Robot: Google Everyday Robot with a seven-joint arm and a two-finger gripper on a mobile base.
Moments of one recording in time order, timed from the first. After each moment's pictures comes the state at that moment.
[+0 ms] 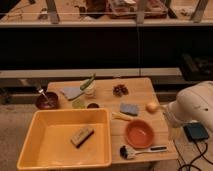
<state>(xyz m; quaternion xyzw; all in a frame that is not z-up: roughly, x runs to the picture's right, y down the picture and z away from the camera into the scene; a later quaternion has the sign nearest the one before) 0.283 0.152 0.651 -0.25 -0.03 -0.05 0.97</state>
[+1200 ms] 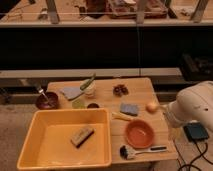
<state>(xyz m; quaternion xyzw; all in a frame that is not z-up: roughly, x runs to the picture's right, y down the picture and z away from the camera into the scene) 0.283 0.152 0.651 -0.25 -0.03 -0.05 0.97</state>
